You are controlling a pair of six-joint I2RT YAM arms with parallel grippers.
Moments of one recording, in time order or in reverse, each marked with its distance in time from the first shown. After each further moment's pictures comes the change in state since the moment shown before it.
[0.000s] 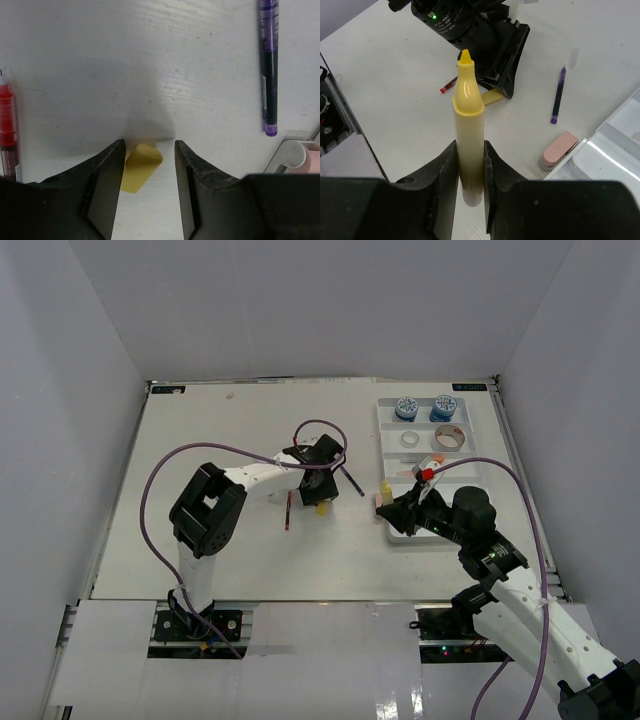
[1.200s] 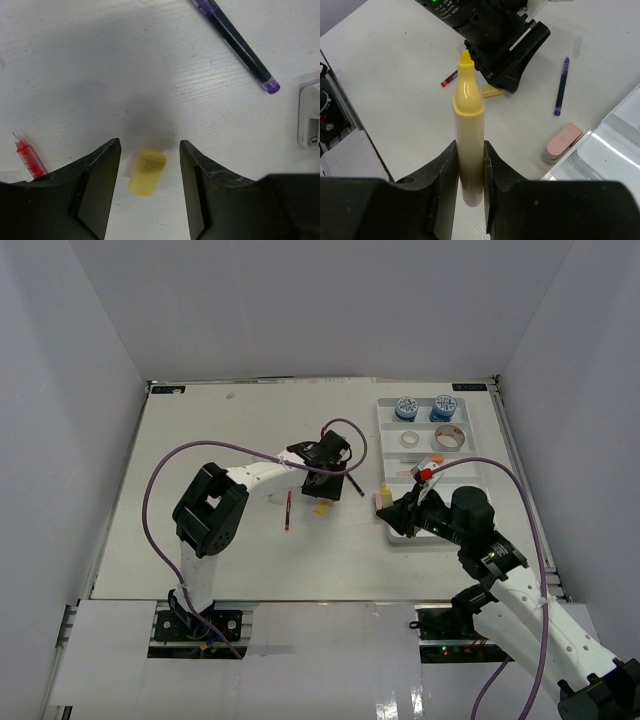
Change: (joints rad) left arm -0.018 0.017 0.060 0.015 0.034 0.477; right arm 0.000 0.005 0.000 -0.029 -0.001 0.010
